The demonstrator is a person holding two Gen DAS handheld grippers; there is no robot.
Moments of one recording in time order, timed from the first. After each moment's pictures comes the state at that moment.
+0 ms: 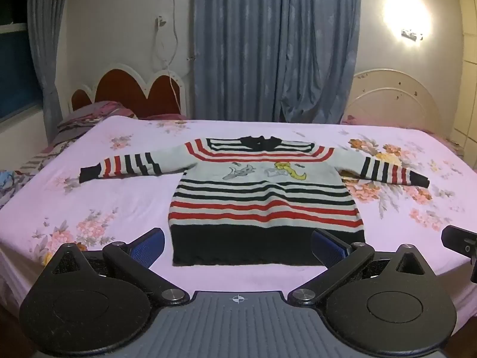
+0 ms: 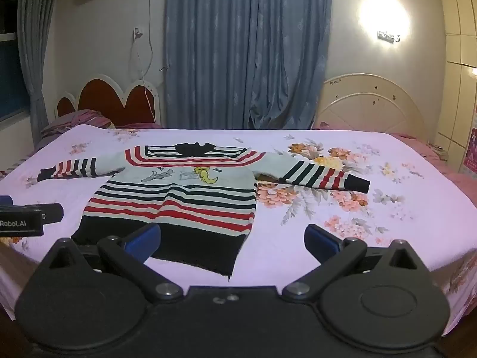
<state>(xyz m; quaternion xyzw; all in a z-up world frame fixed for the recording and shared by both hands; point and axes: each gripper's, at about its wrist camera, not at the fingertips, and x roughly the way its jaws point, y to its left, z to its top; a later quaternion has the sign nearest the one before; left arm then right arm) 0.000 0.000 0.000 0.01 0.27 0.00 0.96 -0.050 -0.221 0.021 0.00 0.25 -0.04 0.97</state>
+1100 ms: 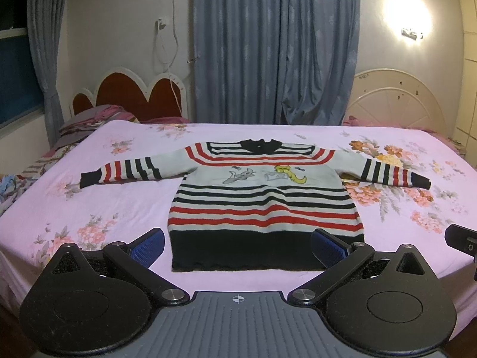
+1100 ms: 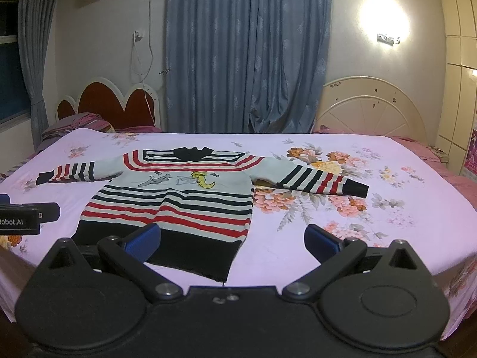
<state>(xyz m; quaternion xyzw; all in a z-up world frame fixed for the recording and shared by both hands) 0.004 -0.001 0.006 0.02 0.26 0.00 0.96 -0.047 -0.232 0.025 0.00 0.24 -0.04 0.97</state>
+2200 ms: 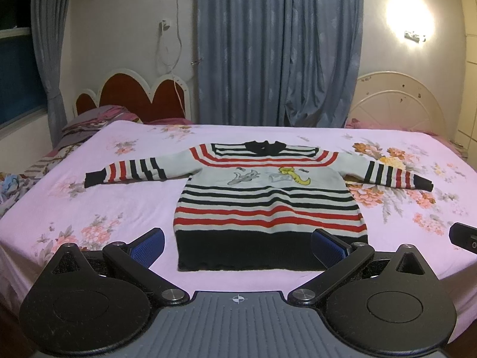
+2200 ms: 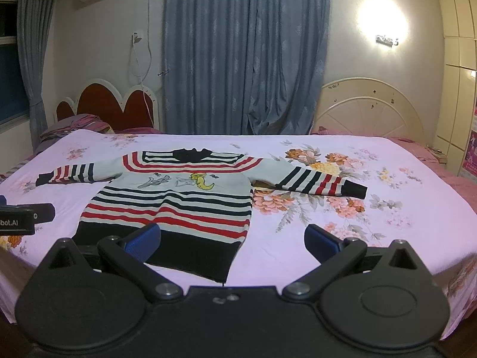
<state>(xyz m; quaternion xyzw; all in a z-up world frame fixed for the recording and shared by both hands) 0.004 0.000 0.008 0.01 0.26 0.01 0.97 -0.046 -0.238 0.027 0.00 0.24 -0.04 0.97</state>
